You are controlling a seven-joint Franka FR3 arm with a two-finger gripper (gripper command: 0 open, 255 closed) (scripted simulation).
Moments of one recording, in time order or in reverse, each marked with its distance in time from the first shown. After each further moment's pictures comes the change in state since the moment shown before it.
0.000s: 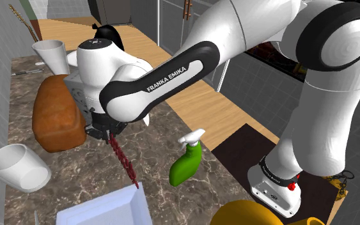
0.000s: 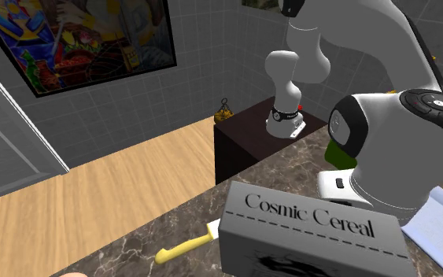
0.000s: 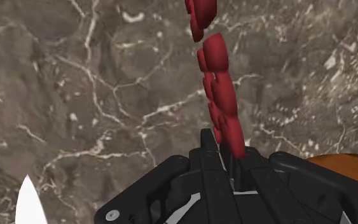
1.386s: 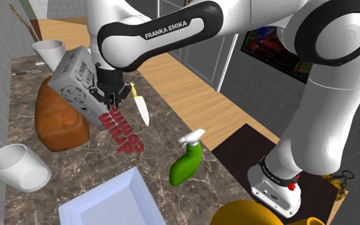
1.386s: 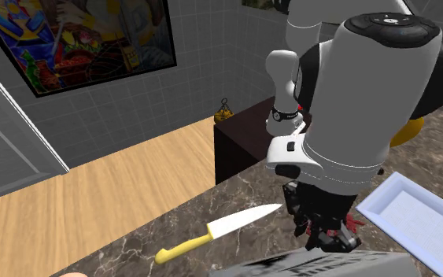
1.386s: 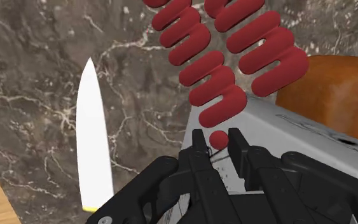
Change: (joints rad) arm -0.106 -0.039 -0.036 0.161 0.050 -0.192 -0.162
